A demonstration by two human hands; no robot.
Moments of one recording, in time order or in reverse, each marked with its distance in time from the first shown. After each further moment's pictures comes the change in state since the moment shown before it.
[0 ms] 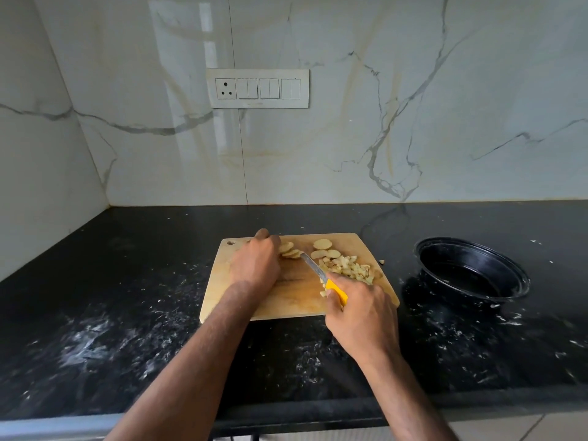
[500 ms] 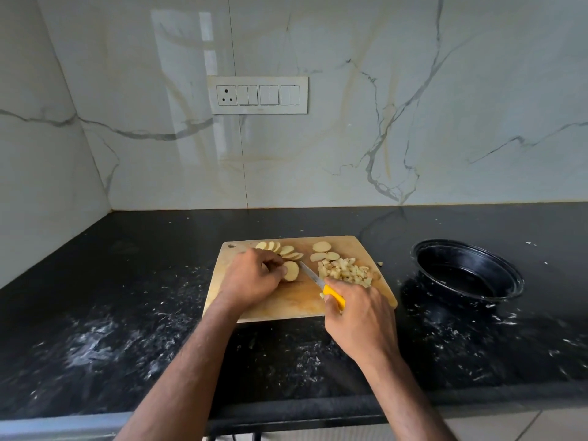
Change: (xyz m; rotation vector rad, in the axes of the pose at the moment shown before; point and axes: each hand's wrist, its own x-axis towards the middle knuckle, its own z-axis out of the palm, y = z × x) left_hand -0.023 -0.019 -0.011 -0.456 -0.145 -0.054; right_hand -0.003 0.002 0.000 -0.025 -0.047 -0.012
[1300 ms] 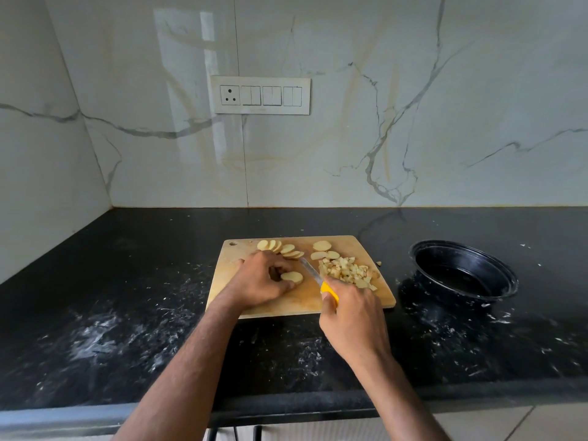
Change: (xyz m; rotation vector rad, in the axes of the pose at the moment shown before) left_hand 0.004 -0.008 0.001 0.044 -0.170 0.172; right_hand -0.003 -0.006 0.008 0.038 0.012 -0.062
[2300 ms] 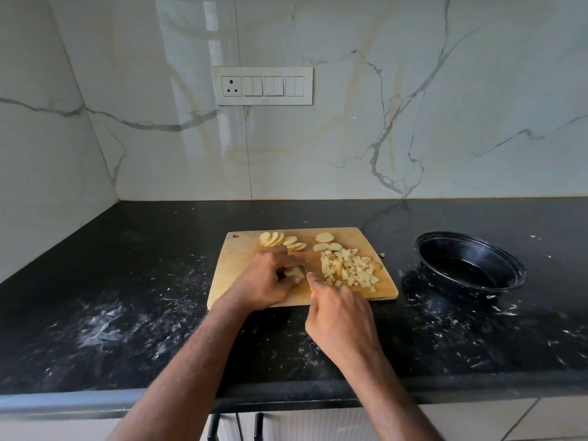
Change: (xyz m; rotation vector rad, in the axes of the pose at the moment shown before) left_hand -0.015 0.009 0.011 0.013 0.068 0.216; right_hand -0.012 -0.013 0.005 -0.042 -0.077 -0.132
